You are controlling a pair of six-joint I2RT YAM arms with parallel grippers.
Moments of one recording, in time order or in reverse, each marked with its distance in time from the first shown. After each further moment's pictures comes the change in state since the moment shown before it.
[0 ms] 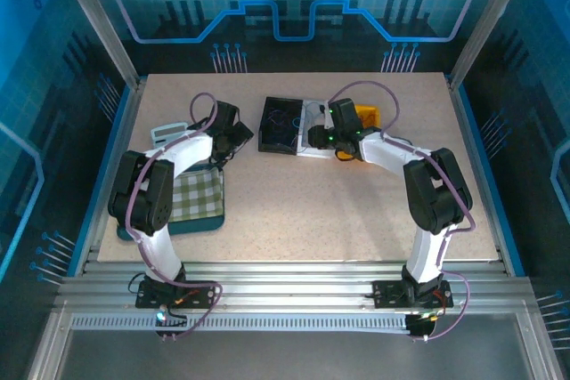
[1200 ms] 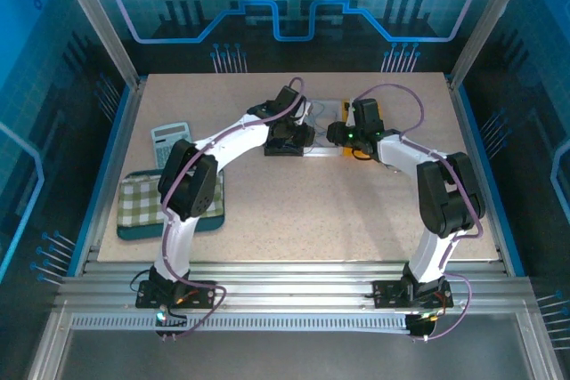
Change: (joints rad) left arm -0.304 0.304 0.542 -0.207 0.140 0.739; right arm -0.127 -0.062 -0.098 0.063 -0.038 0.091
